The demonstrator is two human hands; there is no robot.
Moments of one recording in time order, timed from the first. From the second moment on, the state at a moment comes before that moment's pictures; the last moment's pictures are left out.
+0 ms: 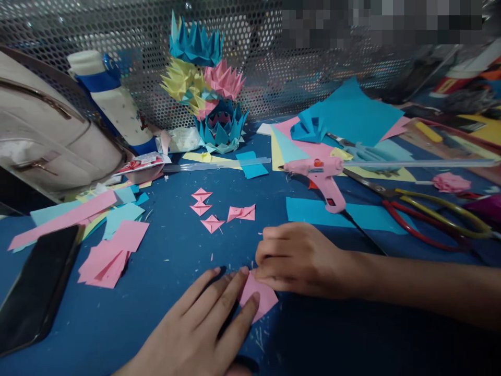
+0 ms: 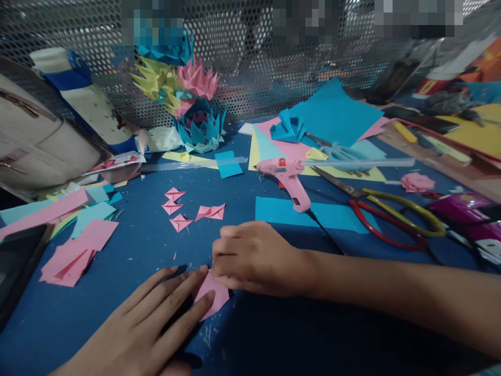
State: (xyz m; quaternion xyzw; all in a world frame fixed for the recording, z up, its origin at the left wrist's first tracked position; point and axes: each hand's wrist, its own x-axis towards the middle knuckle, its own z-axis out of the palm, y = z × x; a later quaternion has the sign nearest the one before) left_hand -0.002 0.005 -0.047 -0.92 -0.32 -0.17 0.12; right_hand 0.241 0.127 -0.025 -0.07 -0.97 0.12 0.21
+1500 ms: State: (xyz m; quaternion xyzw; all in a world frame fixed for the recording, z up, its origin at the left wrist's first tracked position) left_hand -0.005 0.010 -0.015 -0.94 -0.28 -0.16 0.07; right_hand 0.227 0.113 0.002 -0.27 -0.93 0.26 0.06
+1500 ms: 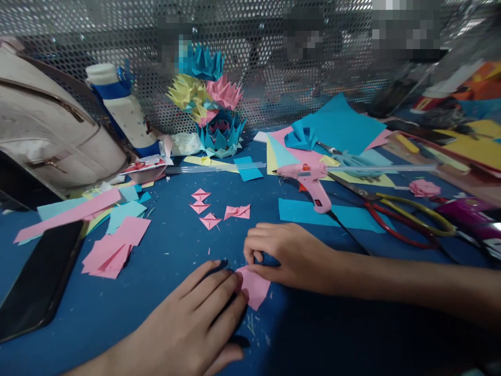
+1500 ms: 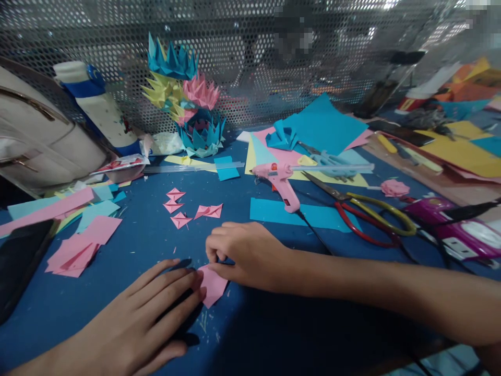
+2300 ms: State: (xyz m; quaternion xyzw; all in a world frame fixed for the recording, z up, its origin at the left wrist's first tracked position) left_hand -0.005 0.010 -0.016 -0.94 -0.27 -0.17 0.09; right_hand 0.228 0.107 0.008 -0.07 -1.00 -0.04 0.06
